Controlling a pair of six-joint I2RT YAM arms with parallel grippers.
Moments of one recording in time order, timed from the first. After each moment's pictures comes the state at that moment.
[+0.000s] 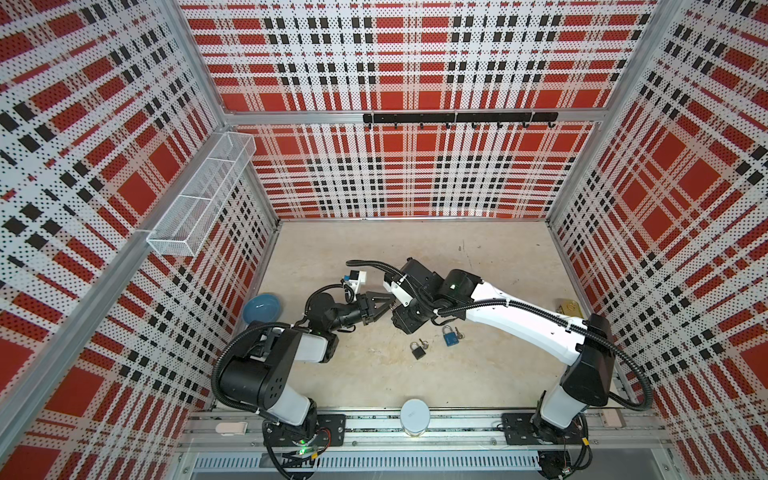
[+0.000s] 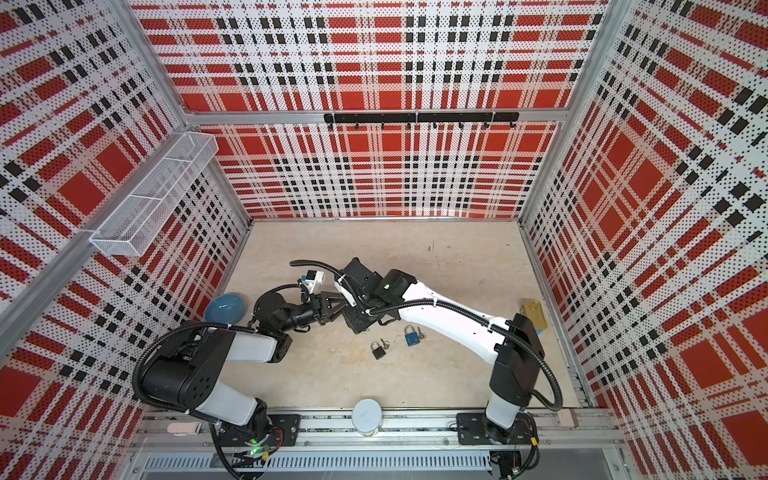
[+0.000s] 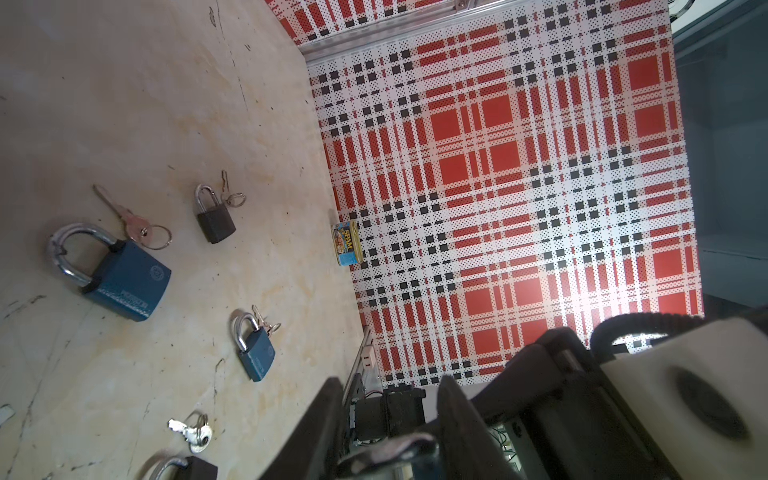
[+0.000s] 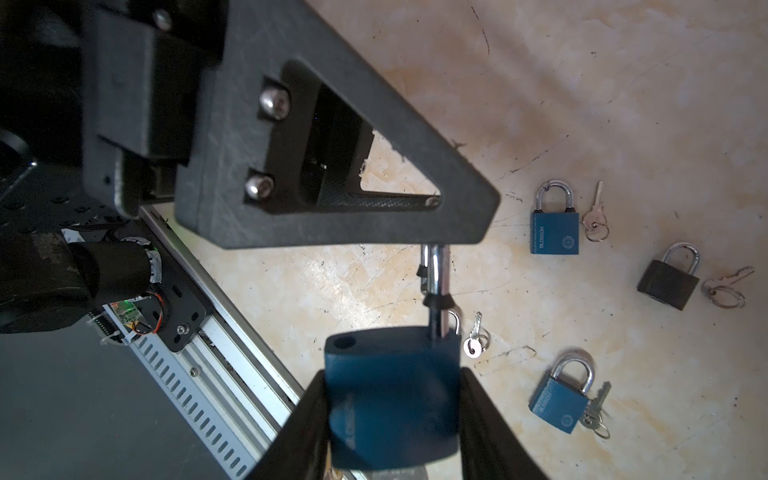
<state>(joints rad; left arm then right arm) -0.27 1.55 0.34 1.26 0.96 -1.35 1.01 1.70 1.59 -0.95 -0.04 0.28</state>
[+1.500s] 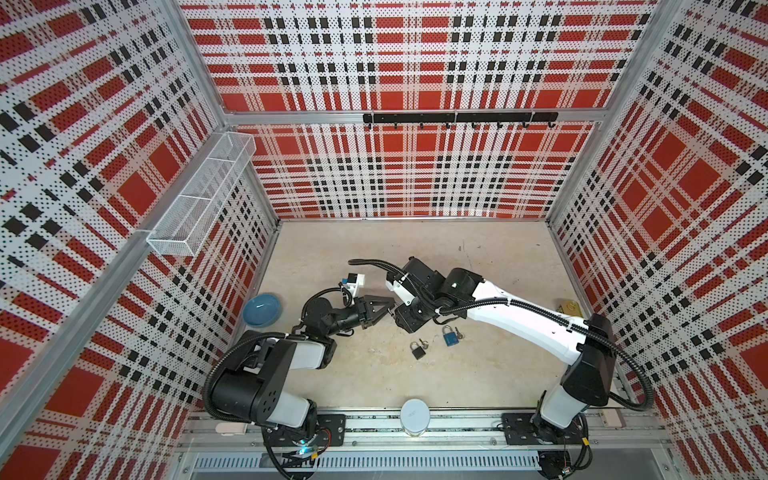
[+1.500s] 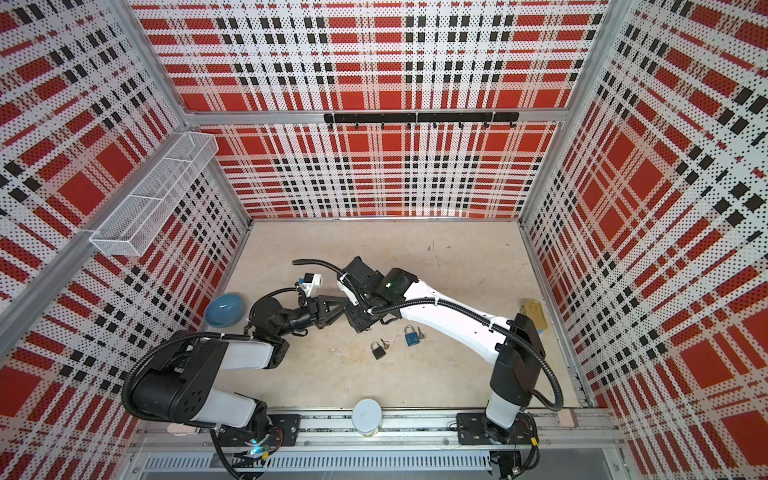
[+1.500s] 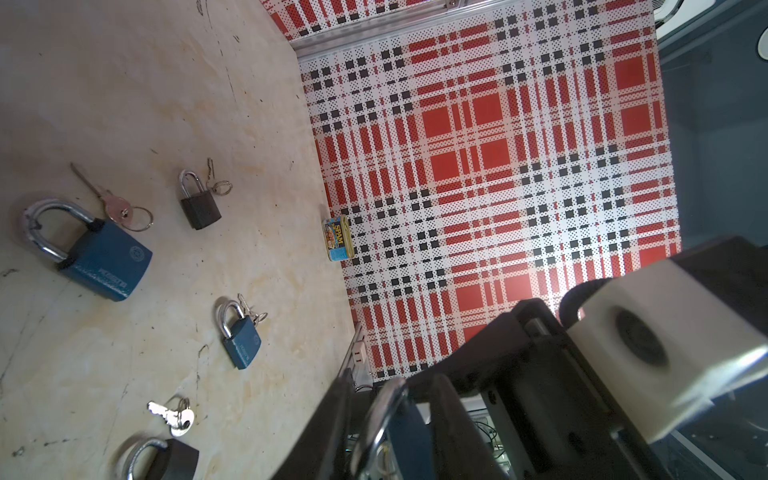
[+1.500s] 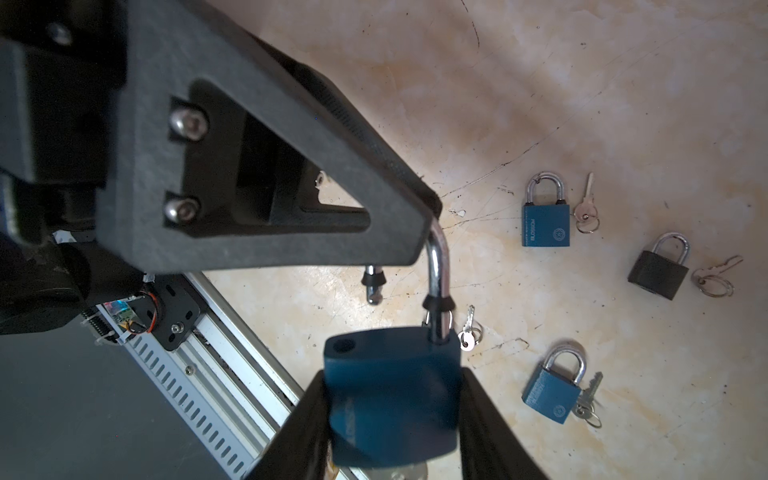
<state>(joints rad) -0.28 1.48 0.30 1.26 0.95 -1.38 1.00 1.70 1.59 -0.97 -0.04 0.28</state>
